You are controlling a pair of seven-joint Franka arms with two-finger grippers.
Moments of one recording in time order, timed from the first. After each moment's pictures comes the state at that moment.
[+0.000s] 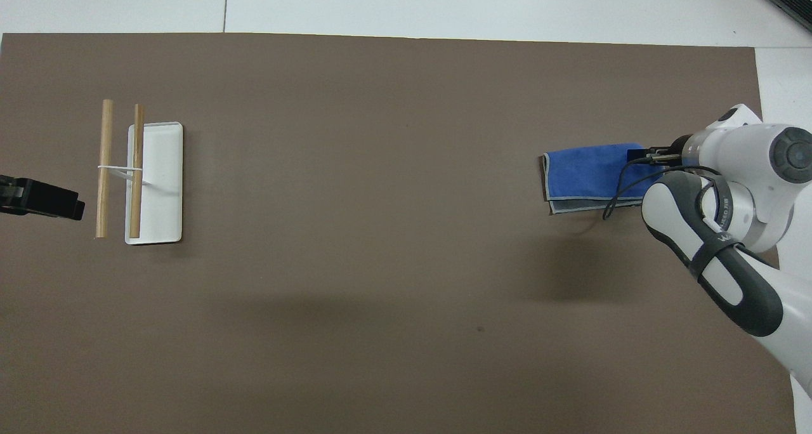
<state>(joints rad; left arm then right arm) -0.02 -0.07 -0.06 -1.55 0.00 1.45 0.10 -0.11 0.43 -0.05 -1.94 0.02 2.64 -0.17</state>
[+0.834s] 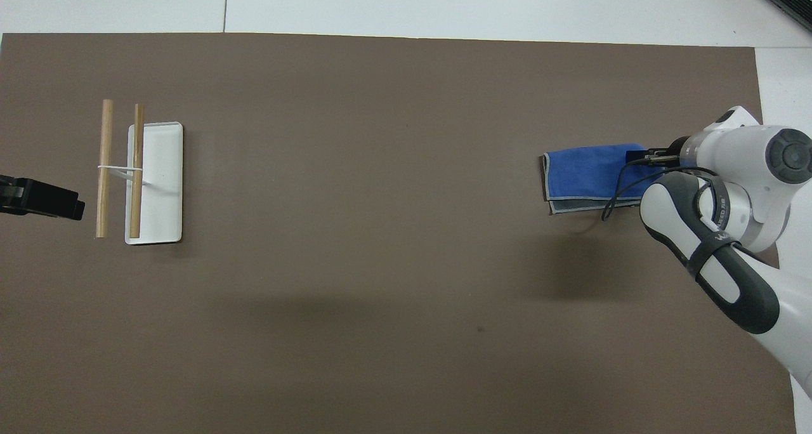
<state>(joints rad) -0.02 -0.07 -0.06 -1.55 0.00 1.45 0.10 -0.11 0.43 -0.05 -1.94 0.02 2.64 -0.17</state>
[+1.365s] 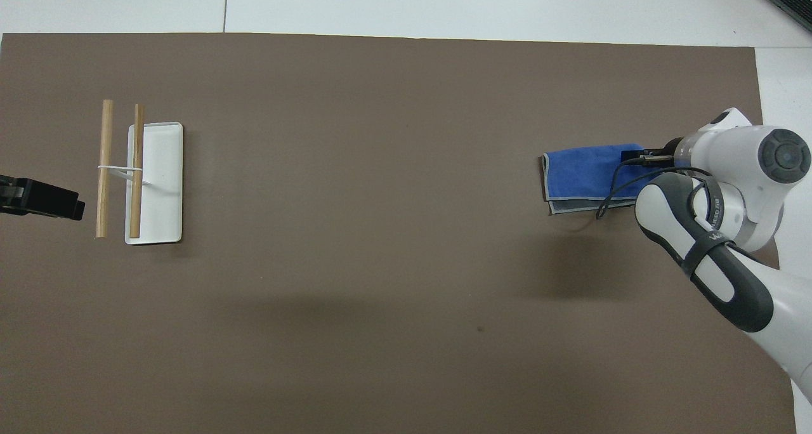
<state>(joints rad) -0.02 -0.07 -0.06 -1.55 0.00 1.45 0.10 -0.11 0.44 -0.05 -1.94 0.02 2.64 -0.12</state>
